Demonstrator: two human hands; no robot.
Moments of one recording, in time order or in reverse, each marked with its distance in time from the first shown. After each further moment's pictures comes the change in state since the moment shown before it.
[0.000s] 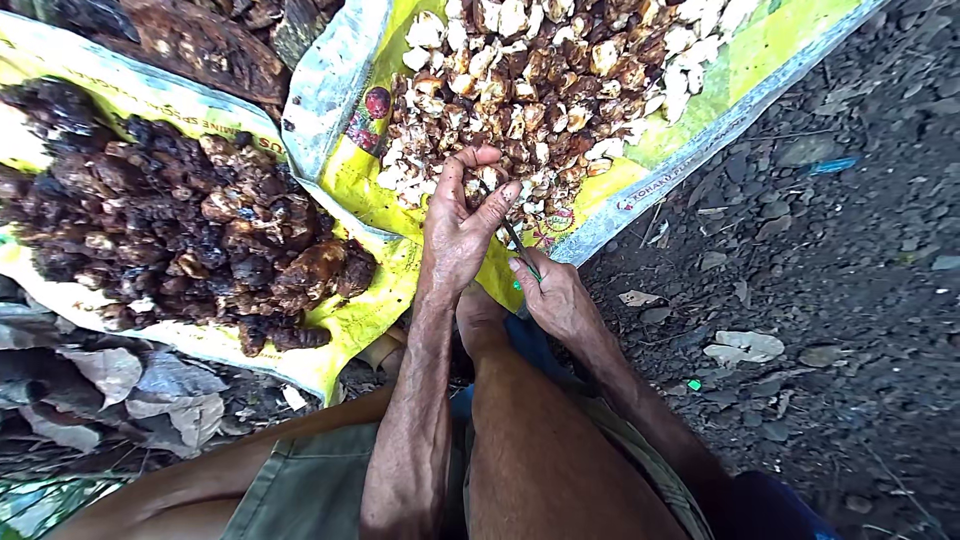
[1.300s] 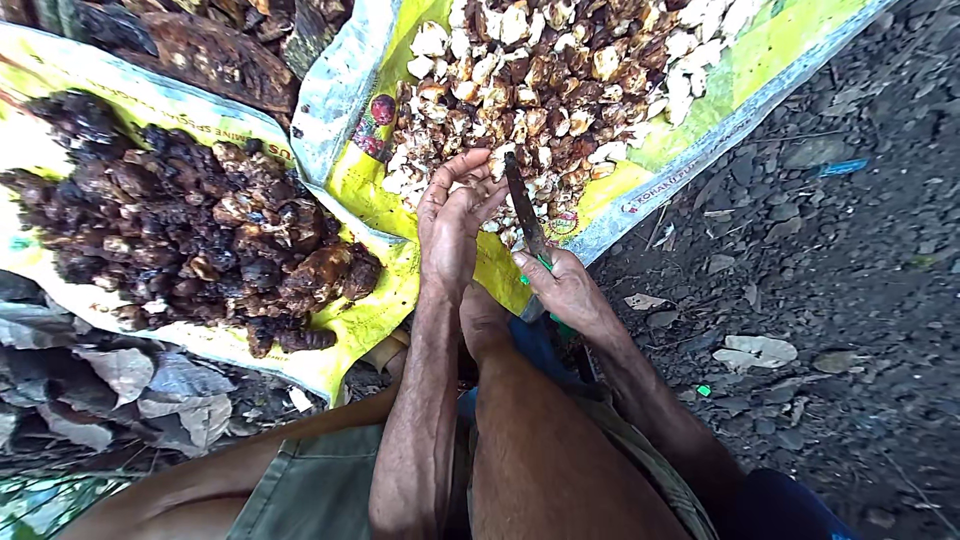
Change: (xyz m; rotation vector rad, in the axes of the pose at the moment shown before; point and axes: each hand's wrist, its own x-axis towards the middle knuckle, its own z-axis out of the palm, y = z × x) left_hand 0.035 -0.031 -0.002 -0.534 0.165 -0.121; right_hand 0.017 0.006 -0.013 0.354 -0.149 0.148
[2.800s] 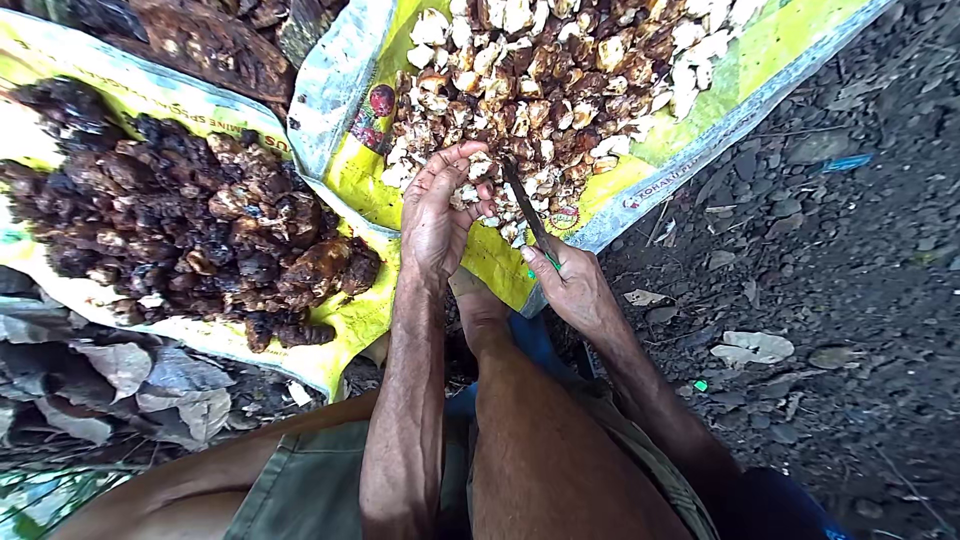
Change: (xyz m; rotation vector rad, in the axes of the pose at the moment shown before) left_hand -0.026 0.031 0.000 0.018 -0.024 -0.138; right_hand -0.010 0.000 -0.002 -0.304 0.178 -0.187
